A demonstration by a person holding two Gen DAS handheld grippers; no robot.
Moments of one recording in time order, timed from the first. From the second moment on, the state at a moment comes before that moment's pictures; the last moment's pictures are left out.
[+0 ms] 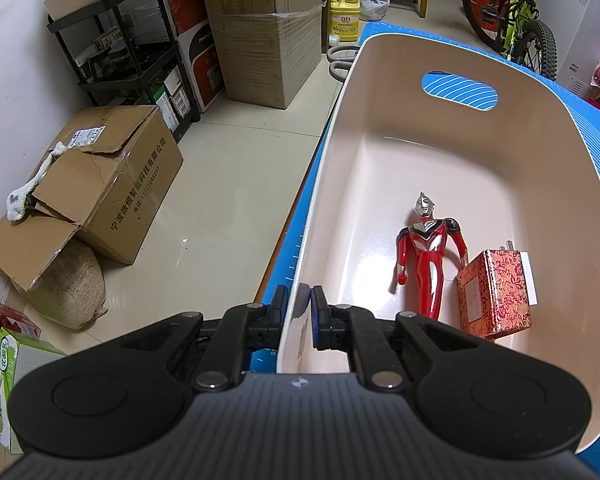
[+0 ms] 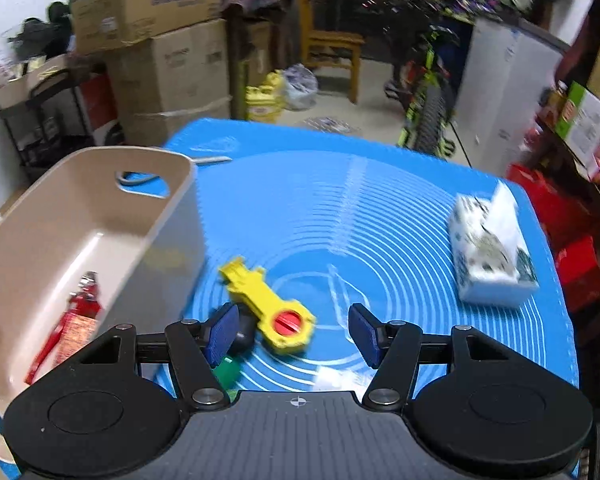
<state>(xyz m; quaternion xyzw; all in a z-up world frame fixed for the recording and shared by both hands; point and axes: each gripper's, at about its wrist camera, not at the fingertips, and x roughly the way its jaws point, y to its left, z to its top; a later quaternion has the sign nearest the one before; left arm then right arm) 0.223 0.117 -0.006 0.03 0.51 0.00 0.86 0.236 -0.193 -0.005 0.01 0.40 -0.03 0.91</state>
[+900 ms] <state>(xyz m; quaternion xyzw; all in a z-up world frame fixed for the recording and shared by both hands) 0.223 0.116 -0.008 0.03 0.51 0.00 0.86 0.245 -0.226 -0.073 0.06 0.46 -0.06 0.88</state>
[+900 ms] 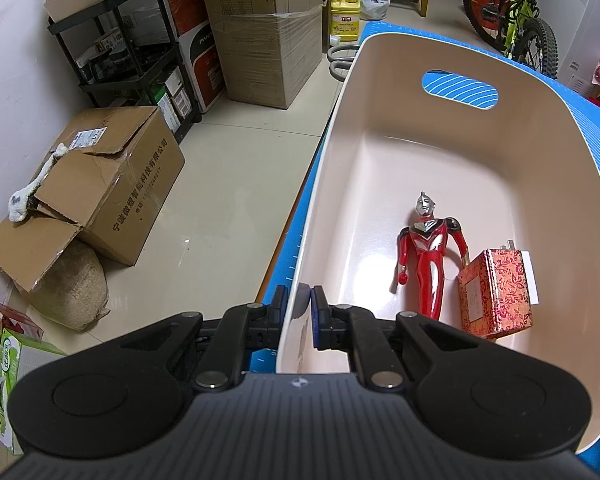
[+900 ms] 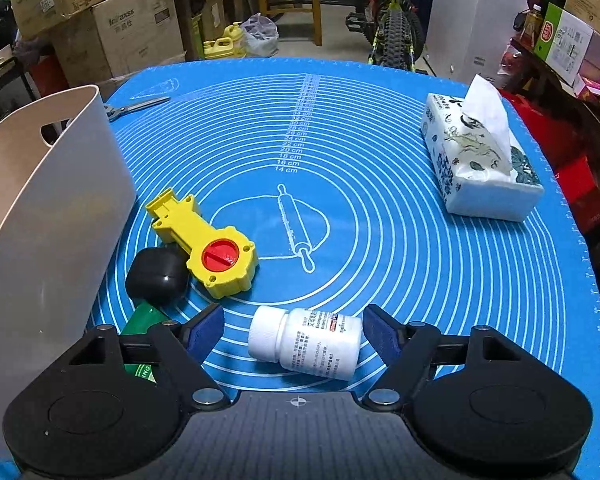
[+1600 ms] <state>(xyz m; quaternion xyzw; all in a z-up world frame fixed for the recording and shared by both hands) 0.222 0.116 -0.008 0.03 0.51 0.00 0.86 0.243 -0.240 -0.096 0.09 0.47 -0.08 0.88</state>
